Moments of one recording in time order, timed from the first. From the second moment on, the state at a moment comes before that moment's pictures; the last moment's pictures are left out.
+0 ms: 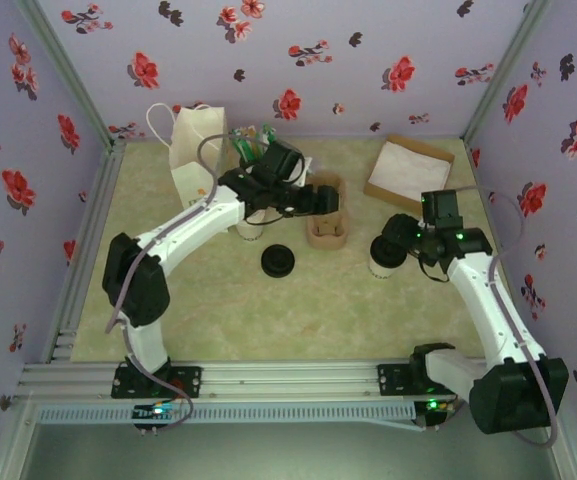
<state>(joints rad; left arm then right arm) -0.75 1.82 1.68 -0.62 0.35 -0.64 0.14 1.09 0.95 -0.84 -0.08 0.62</state>
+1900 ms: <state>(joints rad) -0.70 1.40 1.49 -0.78 -0.11 -0.47 0.35 1.35 1.08 -1.00 0.13 0.48</state>
